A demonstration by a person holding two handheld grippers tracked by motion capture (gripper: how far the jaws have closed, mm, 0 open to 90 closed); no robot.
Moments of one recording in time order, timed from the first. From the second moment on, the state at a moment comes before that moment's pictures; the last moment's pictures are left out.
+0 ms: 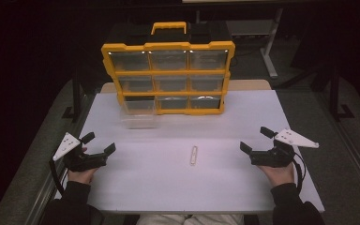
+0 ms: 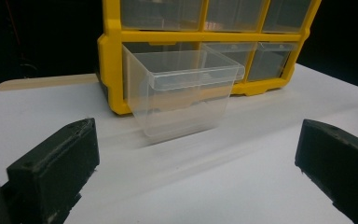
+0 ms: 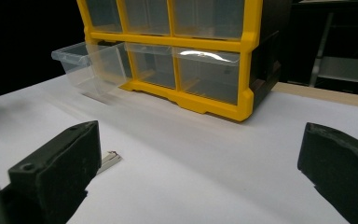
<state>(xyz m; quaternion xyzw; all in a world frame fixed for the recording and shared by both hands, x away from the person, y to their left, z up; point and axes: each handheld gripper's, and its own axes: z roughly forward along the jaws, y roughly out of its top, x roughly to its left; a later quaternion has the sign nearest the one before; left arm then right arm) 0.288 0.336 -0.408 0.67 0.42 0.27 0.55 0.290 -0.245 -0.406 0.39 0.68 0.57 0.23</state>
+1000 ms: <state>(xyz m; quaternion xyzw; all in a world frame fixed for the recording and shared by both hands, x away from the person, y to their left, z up) 0.291 0.334 -0.410 0.67 0.42 0.26 0.55 0.295 -0.240 -0.410 0.39 0.70 0.55 0.22</state>
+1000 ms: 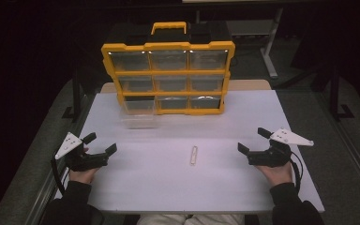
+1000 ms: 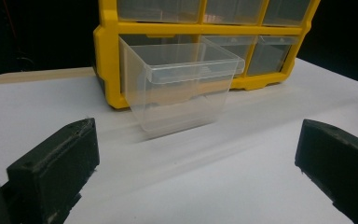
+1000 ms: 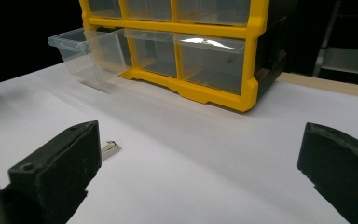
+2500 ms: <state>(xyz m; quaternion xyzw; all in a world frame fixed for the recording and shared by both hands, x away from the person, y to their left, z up) 0.293 0.334 -0.412 0.68 0.43 0.25 0.54 0.332 -0.190 -0.399 0.36 0.77 0.50 0.18</state>
